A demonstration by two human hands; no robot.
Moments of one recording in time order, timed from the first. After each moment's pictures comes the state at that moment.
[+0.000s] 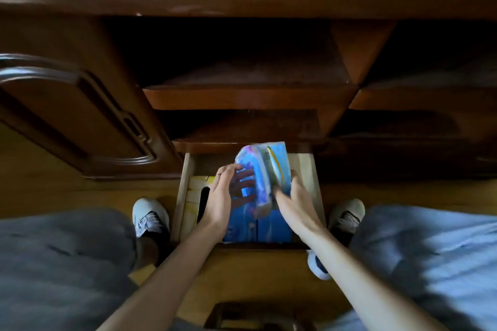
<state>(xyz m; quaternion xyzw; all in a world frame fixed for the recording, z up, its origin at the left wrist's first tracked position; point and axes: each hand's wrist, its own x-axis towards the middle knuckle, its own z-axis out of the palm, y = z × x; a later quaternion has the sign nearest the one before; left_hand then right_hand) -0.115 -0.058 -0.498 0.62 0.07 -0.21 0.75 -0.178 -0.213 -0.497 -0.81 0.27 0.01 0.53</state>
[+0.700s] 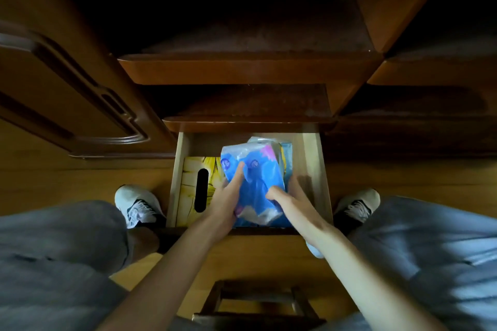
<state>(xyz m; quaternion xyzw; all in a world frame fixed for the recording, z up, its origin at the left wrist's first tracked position) -0.117 -0.066 -0.541 0.56 0.20 -0.36 0.72 -0.189 -0.217 -0.519 -0.67 0.20 0.13 0.70</state>
